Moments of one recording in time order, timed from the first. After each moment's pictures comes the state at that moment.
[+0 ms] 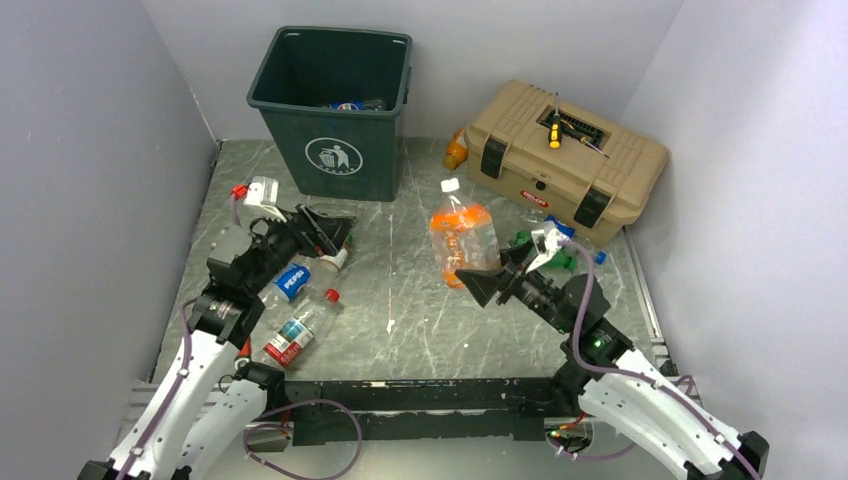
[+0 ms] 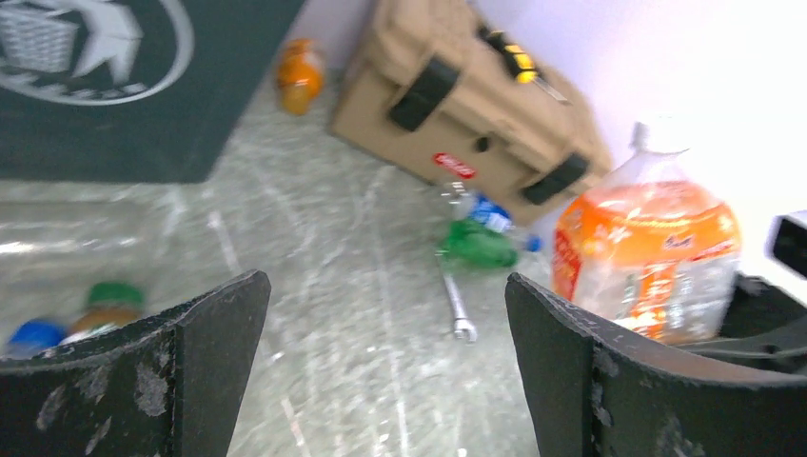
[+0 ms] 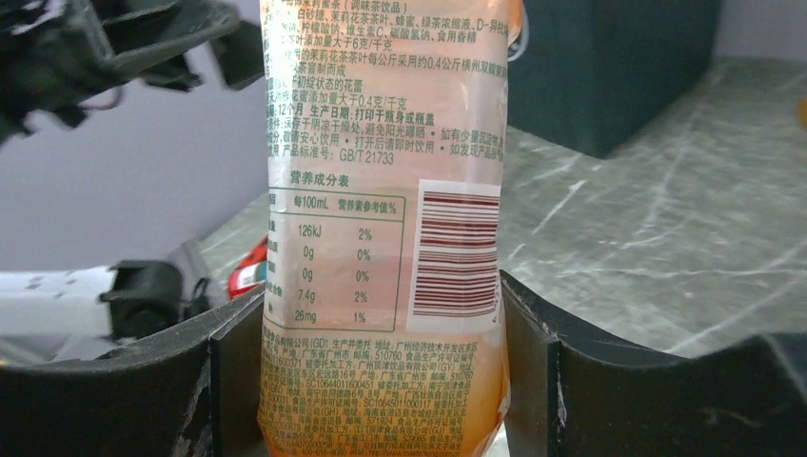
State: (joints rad) left arm -0.31 0.69 0.74 -0.11 0.22 -0.55; right arm 0.70 0.56 0.46 0.15 -0.12 0.39
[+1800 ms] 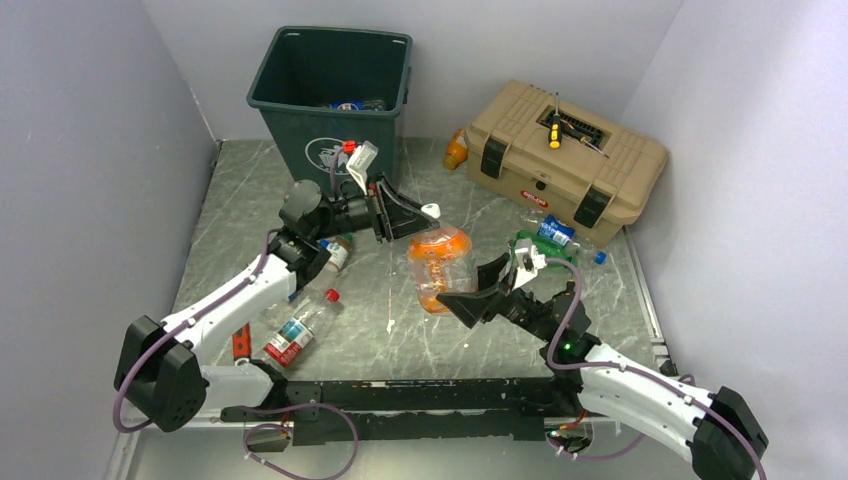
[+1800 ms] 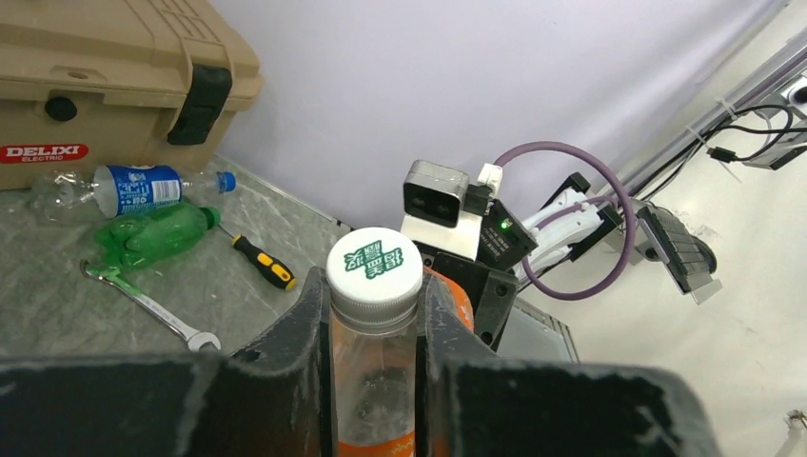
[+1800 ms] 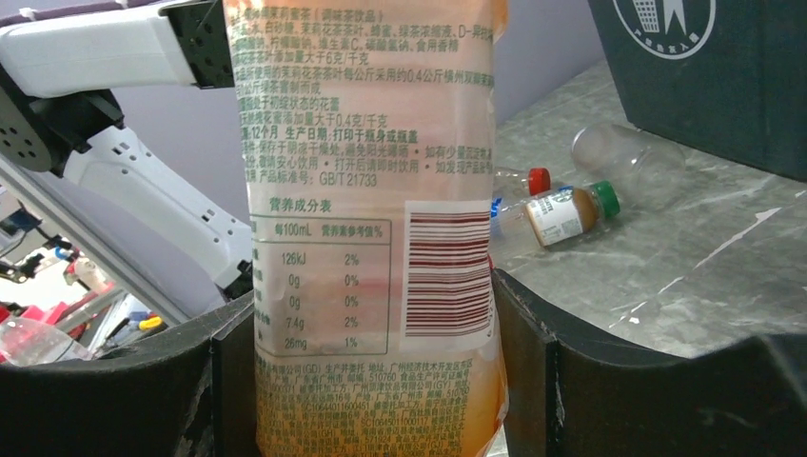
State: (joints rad) left arm -0.59 1.25 0.93 0.60 0.80 -0.81; right arm 0.80 0.67 0.17 0.80 -0.29 0.59
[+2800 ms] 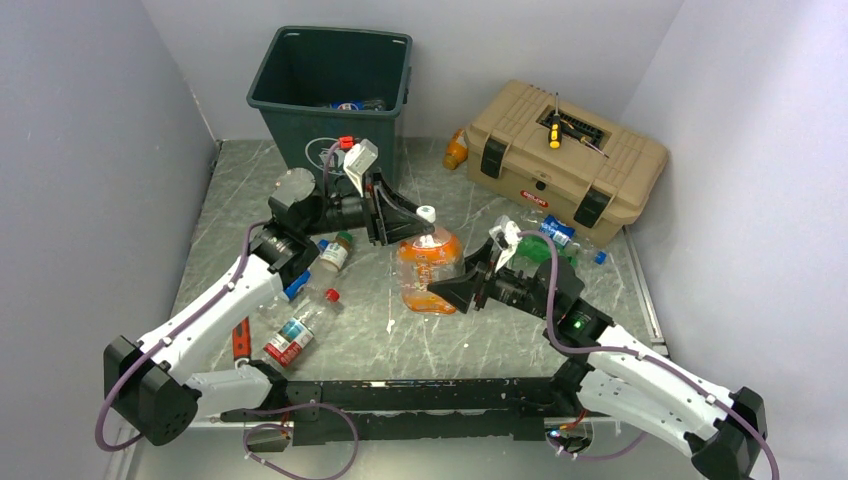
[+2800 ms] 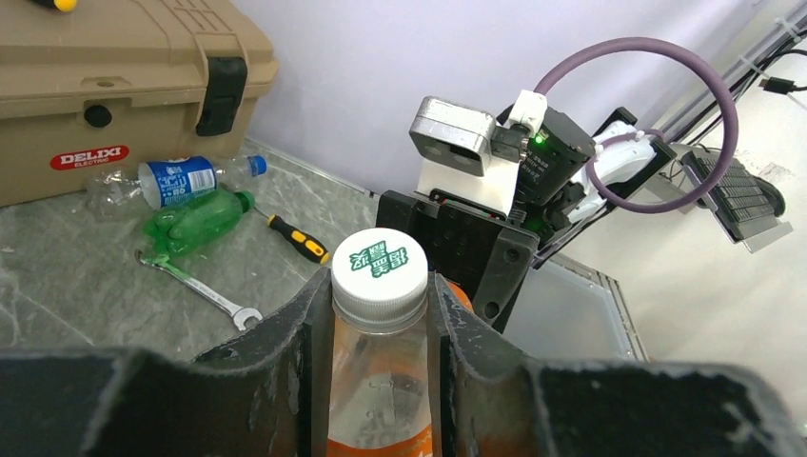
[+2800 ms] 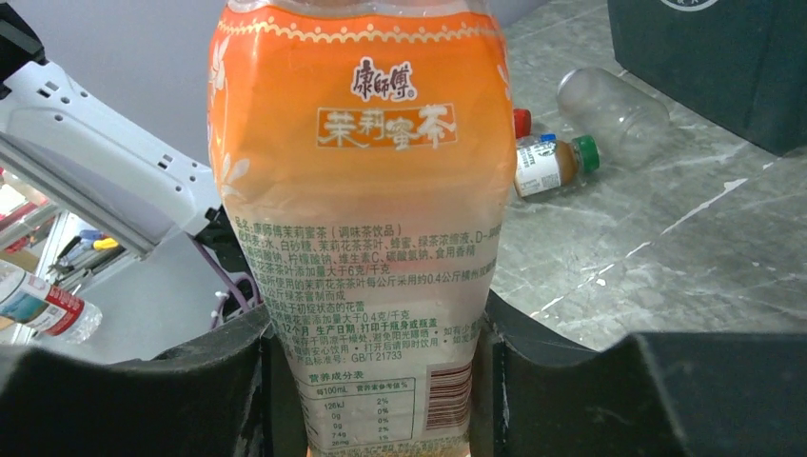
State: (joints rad) left arm -0.60 1.18 1.05 0.29 0.84 -0.58; right arm 0.81 0.73 0.52 0.24 -0.34 0.40
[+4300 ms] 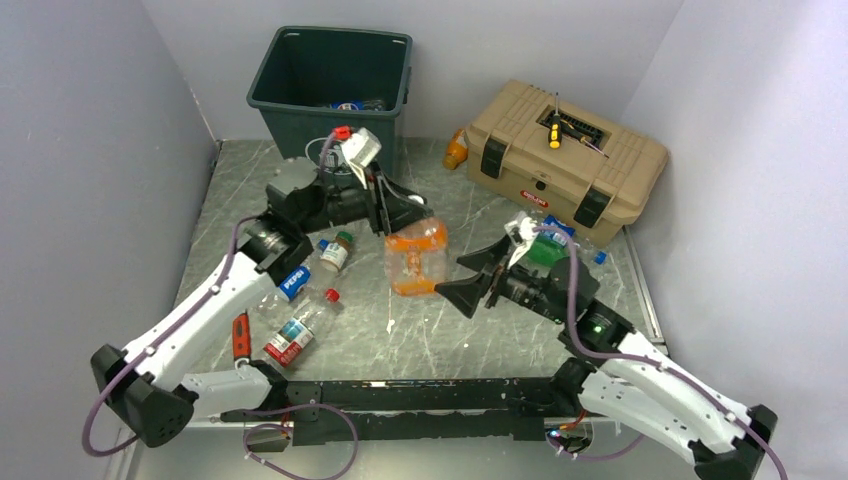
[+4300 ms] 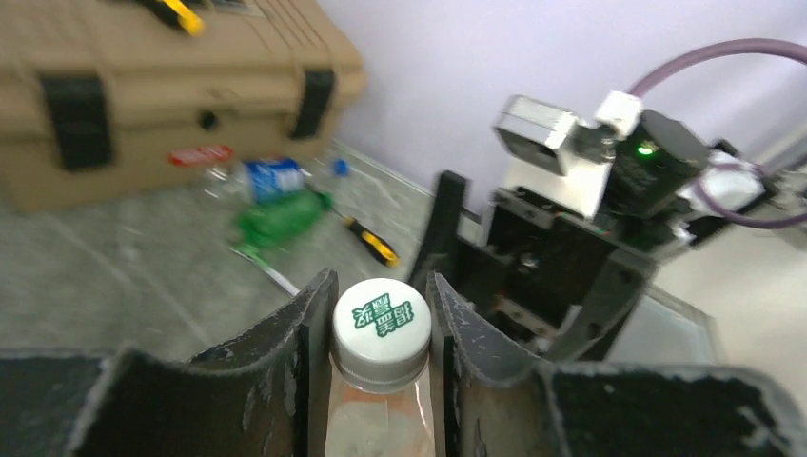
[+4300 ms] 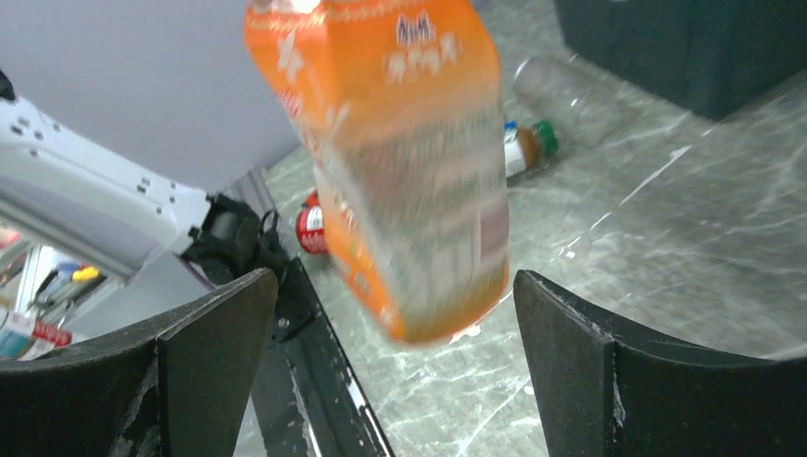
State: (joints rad) left arm -0.64 1.18 1.15 0.07 0.67 -0.47; right arm 0.81 0.67 0.57 0.08 -0.26 0.42
